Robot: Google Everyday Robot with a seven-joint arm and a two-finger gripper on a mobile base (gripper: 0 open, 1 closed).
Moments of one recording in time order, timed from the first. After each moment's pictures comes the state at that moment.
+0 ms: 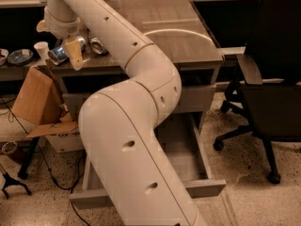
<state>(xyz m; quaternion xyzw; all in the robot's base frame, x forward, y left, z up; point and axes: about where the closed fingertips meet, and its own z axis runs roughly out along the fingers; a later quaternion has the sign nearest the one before) 0.744 0.294 0.863 -0.92 0.32 0.00 0.24</state>
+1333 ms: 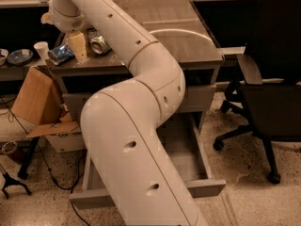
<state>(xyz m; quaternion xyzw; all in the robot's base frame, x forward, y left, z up) 0.766 0.278 0.879 -0.91 0.32 -0.05 0.26</state>
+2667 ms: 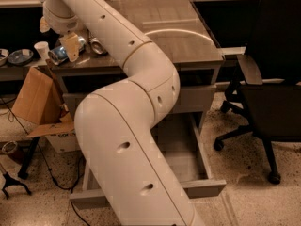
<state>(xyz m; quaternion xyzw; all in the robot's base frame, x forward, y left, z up) 0.764 0.293 0.877 -0.92 0.31 -0.05 0.25</state>
